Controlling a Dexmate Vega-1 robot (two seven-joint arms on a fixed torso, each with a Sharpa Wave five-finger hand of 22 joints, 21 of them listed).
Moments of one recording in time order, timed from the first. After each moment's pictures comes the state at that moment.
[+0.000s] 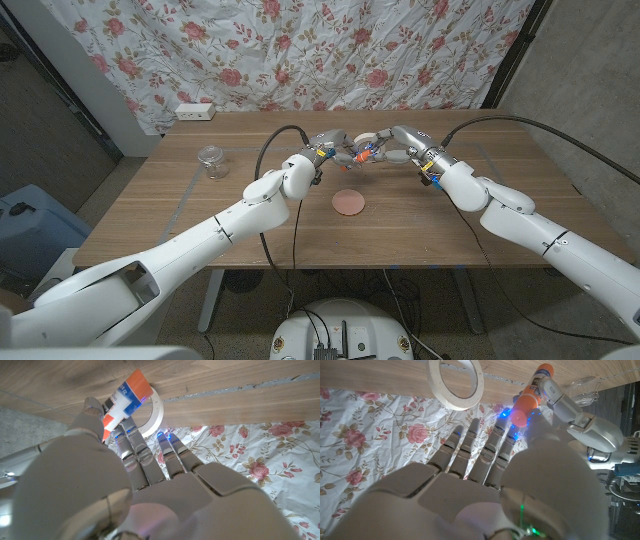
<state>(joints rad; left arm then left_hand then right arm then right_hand) 0.61 0.56 0.85 -1.86 0.49 0.47 0.04 0.95 -0.04 0.35 -0.17 0.18 1.07 -0.16 0.19 0.18 1.13 -0.22 0.19 0.18 0.48 -0.05 0.18 0.16 0.31 -0.04 0.19 0.17 -0.85 -0.82 -0.53 -1.76 -0.36 0.14 -0.17 1.06 -0.02 0.32 -0.17 0.19 0.87 -0.22 0.53 0.24 1.06 -0.22 0.30 0.27 0.52 -0.05 0.51 0.26 0.45 -0.01 0.19 0.16</state>
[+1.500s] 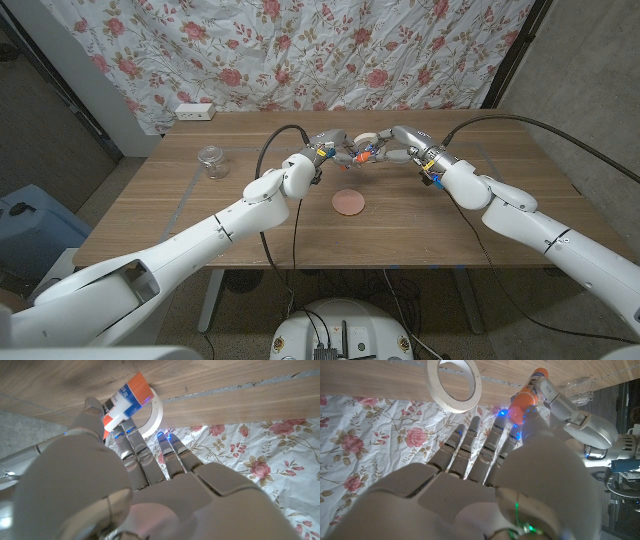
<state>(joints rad) 0.61 0.57 0.86 -1.86 0.50 0.47 0.03 0.95 -0.03 0.34 -0.17 0.18 1.07 -0.16 0.19 0.18 1.13 -0.22 0.19 0.18 0.48 -0.05 0.18 0.16 0.31 -0.04 0.19 0.17 -0.84 -0.83 -0.52 -1.75 -0.33 0.15 -0.13 1.13 0.02 0.27 -0.15 0.18 0.91 -0.21 0.53 0.20 1.09 -0.21 0.30 0.30 0.54 -0.05 0.54 0.27 0.48 -0.02 0.18 0.16</state>
